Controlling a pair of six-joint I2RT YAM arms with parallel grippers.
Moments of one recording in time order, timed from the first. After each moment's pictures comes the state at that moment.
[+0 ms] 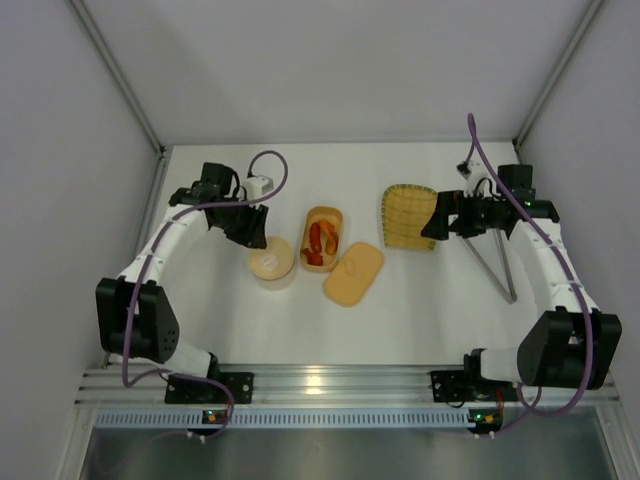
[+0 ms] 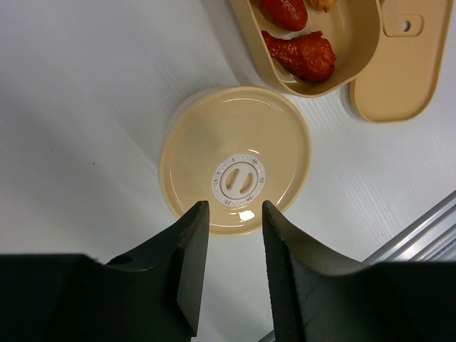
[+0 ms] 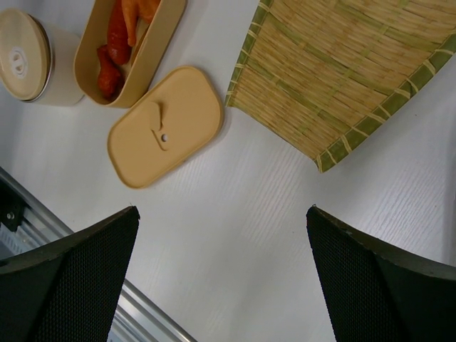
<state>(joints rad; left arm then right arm) -0.16 1.50 1.27 -0.86 0.44 0.27 -0.06 1.32 1.14 -0.76 -0.65 -0.12</state>
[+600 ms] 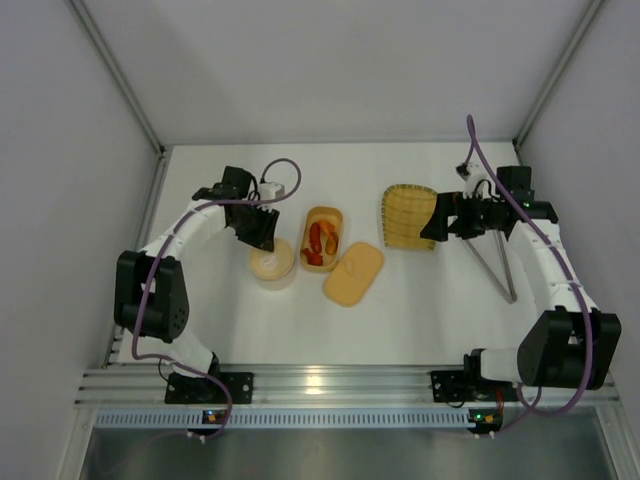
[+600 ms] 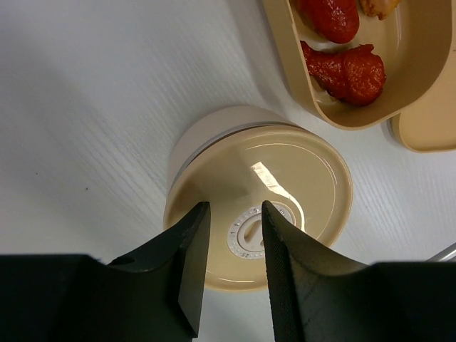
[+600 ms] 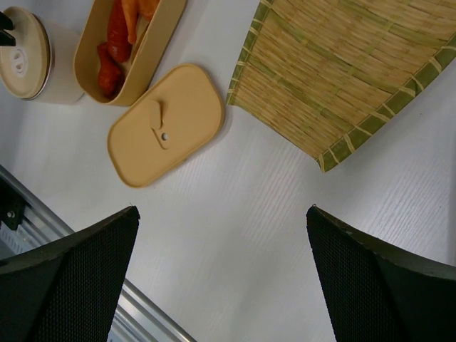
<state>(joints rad) -0.23 1.66 1.25 -0.75 0.33 0.20 -0.06 1.32 1.12 -0.74 -0.65 -0.12</state>
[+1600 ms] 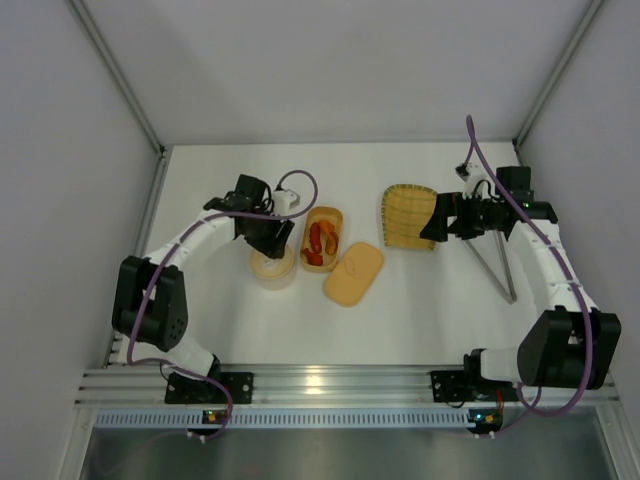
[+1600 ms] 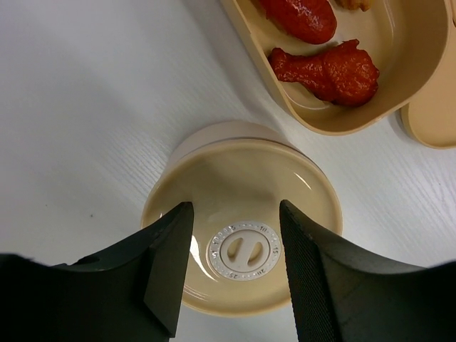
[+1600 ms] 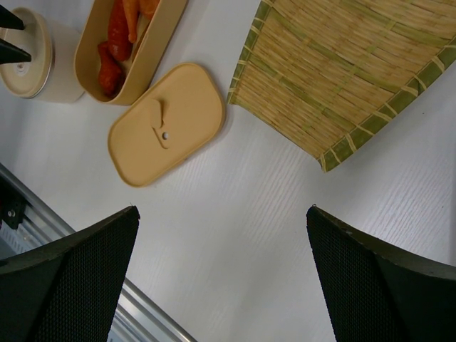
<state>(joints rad) -0.32 1.62 1.16 -0.66 0.26 0.28 -0.06 1.32 1.12 -0.74 -0.66 -0.12</state>
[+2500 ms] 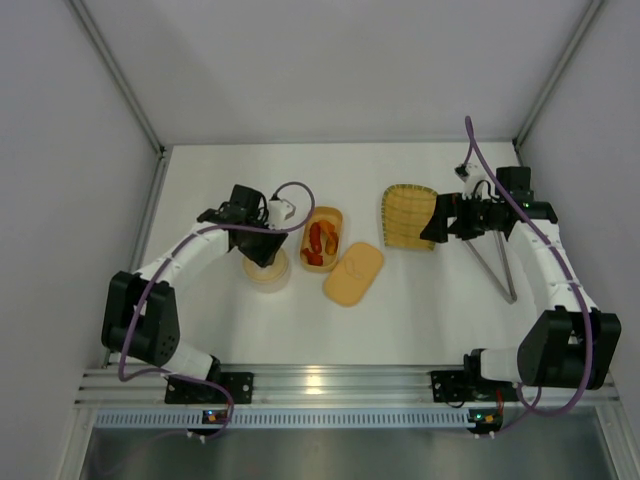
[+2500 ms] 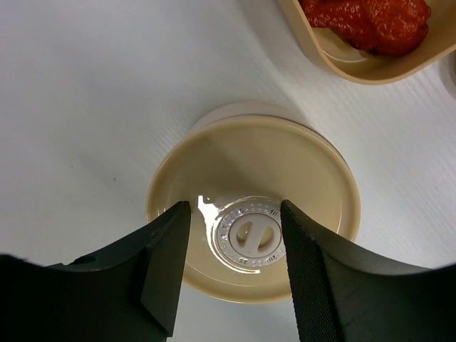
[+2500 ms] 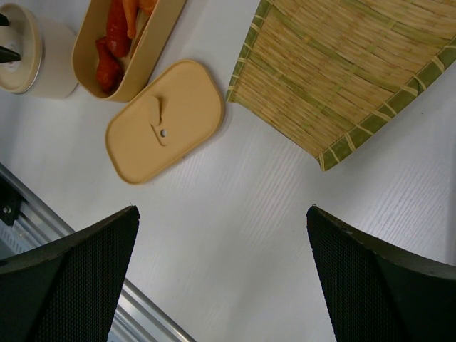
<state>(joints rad) -0.33 1.52 1.06 -0.62 0.16 0.35 -0.06 1.32 1.12 -0.75 -0.66 -0.14</state>
